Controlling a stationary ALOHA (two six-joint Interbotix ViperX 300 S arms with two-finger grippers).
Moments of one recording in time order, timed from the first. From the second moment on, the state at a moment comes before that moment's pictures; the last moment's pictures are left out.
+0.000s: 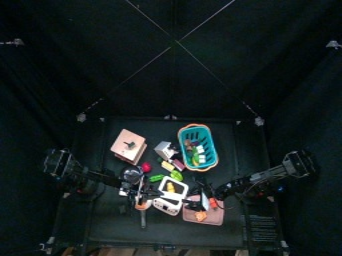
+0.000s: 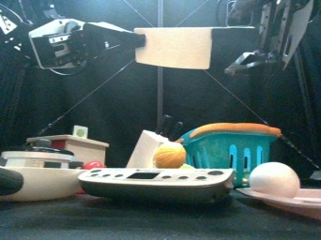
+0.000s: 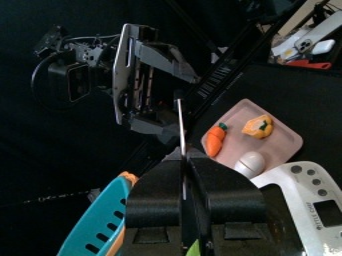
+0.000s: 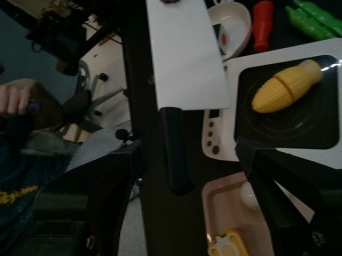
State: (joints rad) left arm -0.18 -0.10 0.99 0.04 -0.92 0.70; right arm 0.27 -0.40 0.84 -0.99 0.16 1.70
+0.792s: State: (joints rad) left arm -0.30 -0.07 1.01 -0.42 -1.05 0.42; right arm 0.19 -0.41 0.84 -1.34 0.34 1.62
